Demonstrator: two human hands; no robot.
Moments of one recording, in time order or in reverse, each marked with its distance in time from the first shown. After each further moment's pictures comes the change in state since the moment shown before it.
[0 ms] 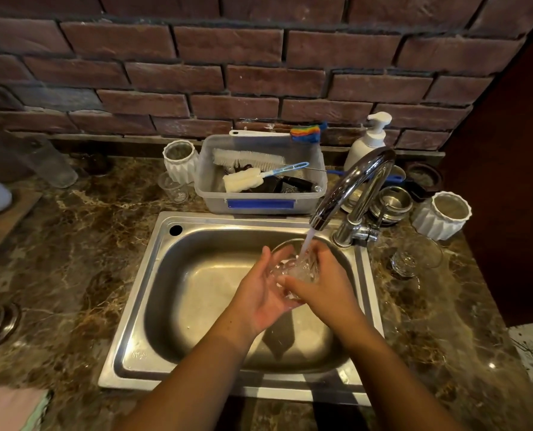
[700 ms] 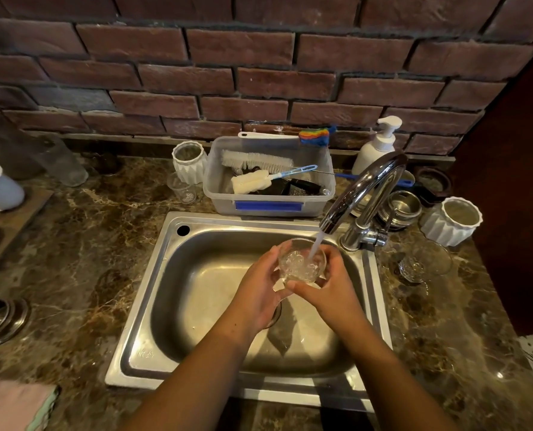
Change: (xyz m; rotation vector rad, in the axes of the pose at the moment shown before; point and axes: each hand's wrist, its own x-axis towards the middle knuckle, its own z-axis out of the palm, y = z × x) left_hand -0.006 0.011 0.002 0.255 0.074 0.227; right_hand 0.001 0.011 0.006 0.213 -0.003 0.020
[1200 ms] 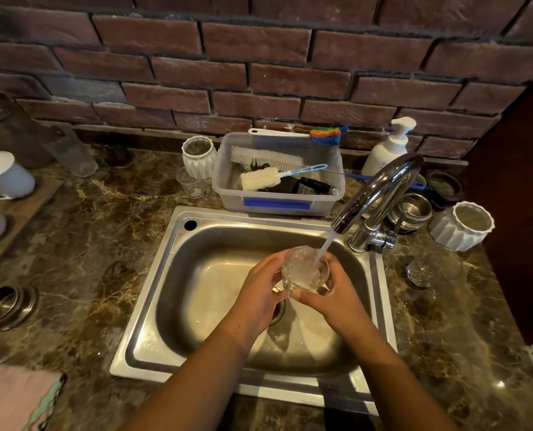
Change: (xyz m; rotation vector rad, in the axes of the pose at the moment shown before) left_hand 0.001 -0.007 -0.012 0.088 0.054 0.032; right_hand 0.000 0.015 0.000 0.006 -0.110 0.047
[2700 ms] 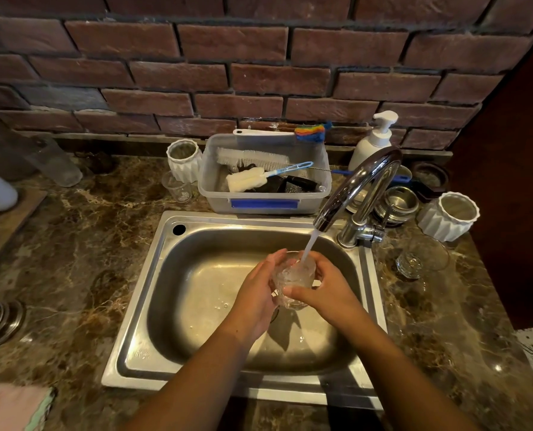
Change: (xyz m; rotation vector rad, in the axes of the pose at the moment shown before) left_hand 0.006 -0.015 0.006 -0.008 0.005 -0.024; right_hand 0.007 -0.003 -0.010 -0.115 -0.015 0.029
